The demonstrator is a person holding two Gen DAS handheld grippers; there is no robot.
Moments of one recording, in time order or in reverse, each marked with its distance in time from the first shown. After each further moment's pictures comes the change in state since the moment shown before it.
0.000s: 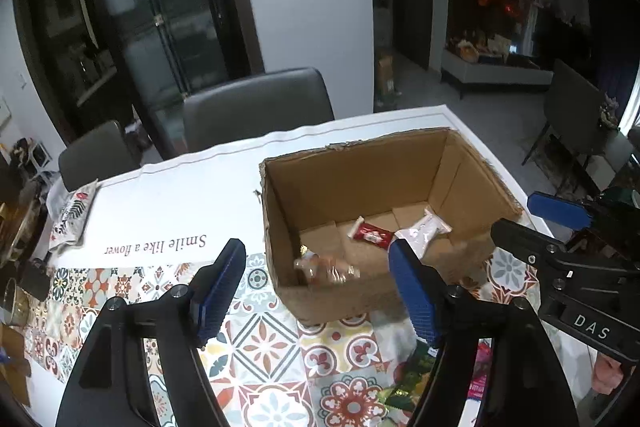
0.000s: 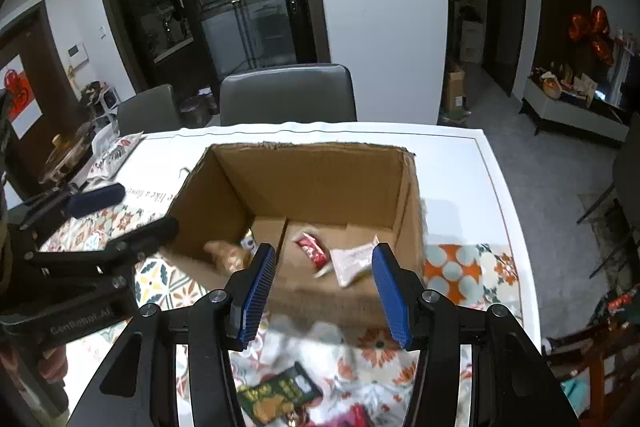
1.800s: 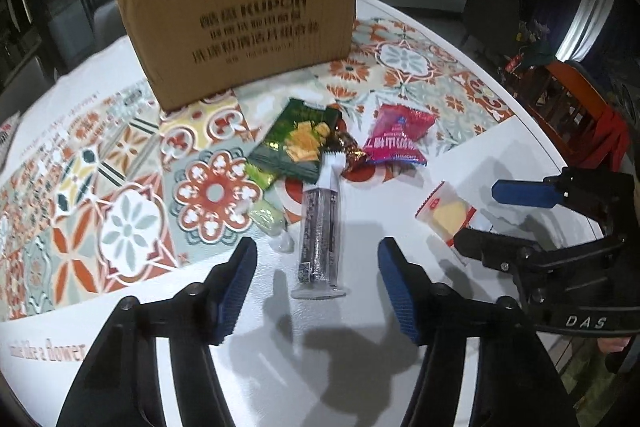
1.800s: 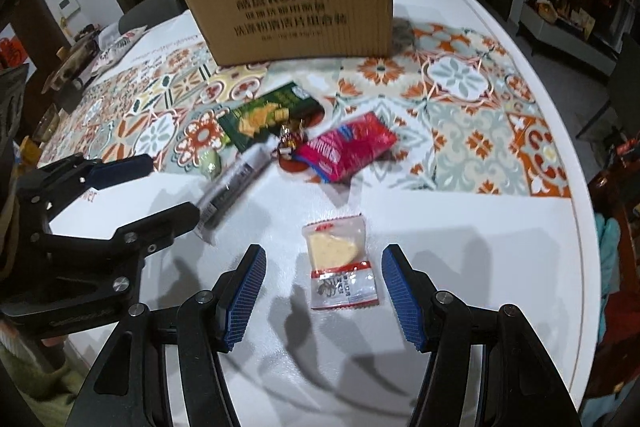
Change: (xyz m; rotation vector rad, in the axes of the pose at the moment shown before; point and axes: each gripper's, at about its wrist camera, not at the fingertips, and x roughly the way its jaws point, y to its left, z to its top) left arm 0.000 -0.074 -0.215 0.124 0.223 -0.272; right arm -0.022 -0.002 -0.238 0.037 0.290 0.016
